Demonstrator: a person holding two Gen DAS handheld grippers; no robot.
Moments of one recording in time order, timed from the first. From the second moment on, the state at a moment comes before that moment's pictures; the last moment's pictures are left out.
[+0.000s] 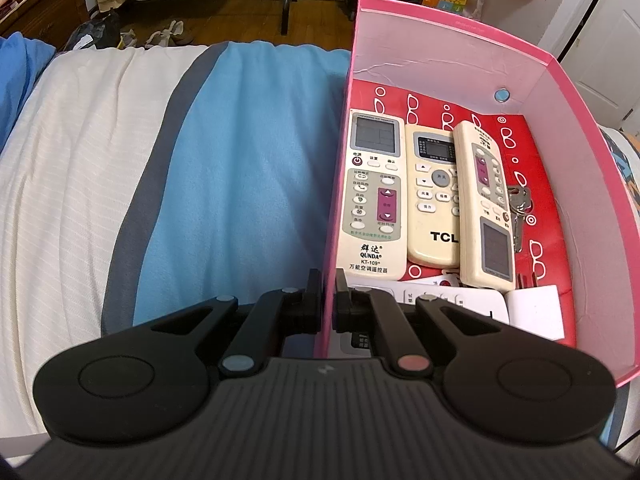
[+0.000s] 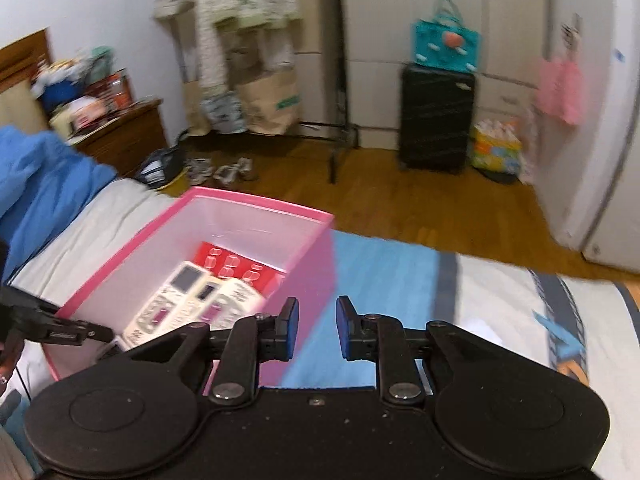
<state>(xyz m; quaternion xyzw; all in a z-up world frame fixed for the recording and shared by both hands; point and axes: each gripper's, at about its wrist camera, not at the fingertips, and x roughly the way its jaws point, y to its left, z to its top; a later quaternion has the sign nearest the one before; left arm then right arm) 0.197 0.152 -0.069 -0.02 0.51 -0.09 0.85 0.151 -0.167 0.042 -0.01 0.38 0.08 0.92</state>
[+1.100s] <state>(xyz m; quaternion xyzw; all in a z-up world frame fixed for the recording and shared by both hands) 0.198 0.155 -0.070 -0.03 0.52 -0.10 0.85 0.164 -0.193 -0.078 -0.07 0.46 0.03 0.89</state>
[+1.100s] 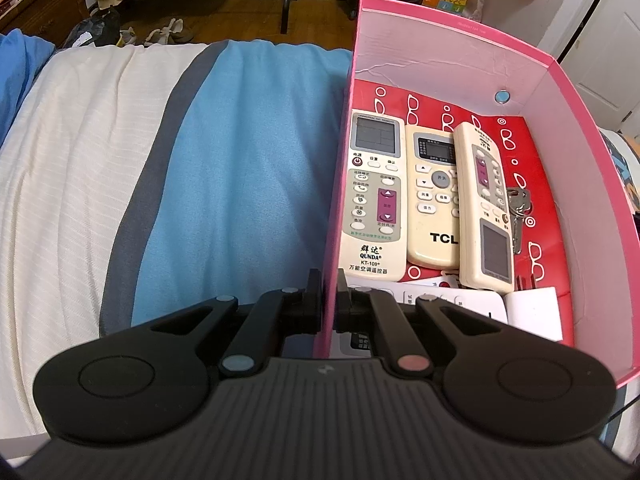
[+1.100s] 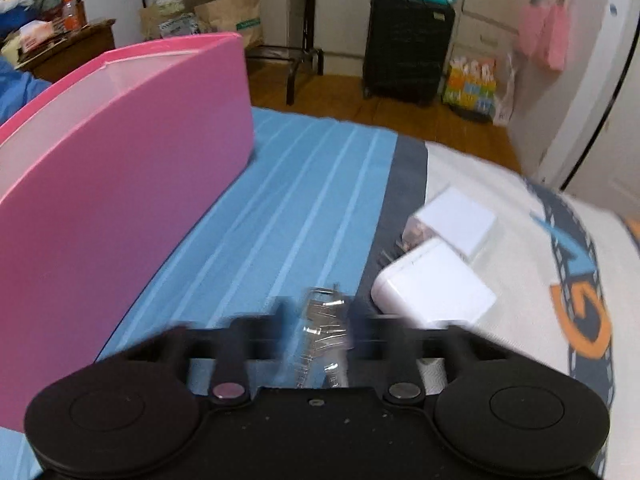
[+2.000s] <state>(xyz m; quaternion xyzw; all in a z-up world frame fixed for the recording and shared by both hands) 0.199 0.158 -0.068 -0.04 0.52 -0.10 0.85 0.131 -0.124 0.063 -0.02 0.33 0.16 0.93</state>
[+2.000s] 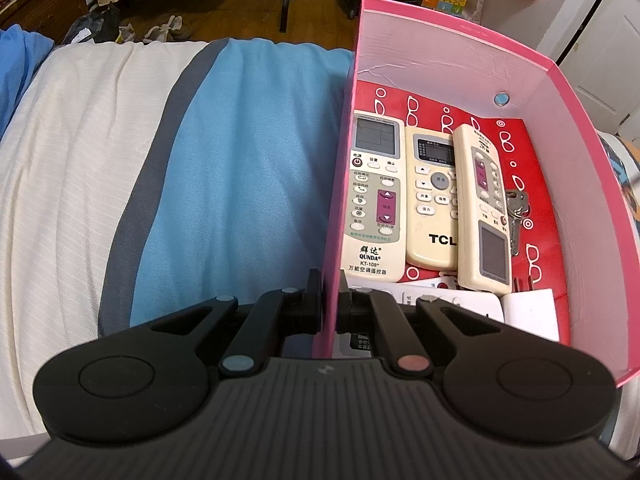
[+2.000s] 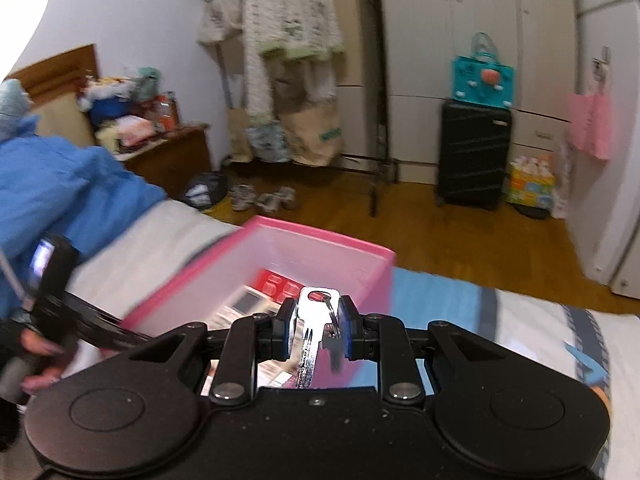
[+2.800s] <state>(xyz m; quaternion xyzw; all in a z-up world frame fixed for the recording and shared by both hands) 0.196 0.155 -0.068 -0.02 0.51 -0.11 0.85 0.217 -0.060 -0.014 -0.23 0.40 0.17 0.87</state>
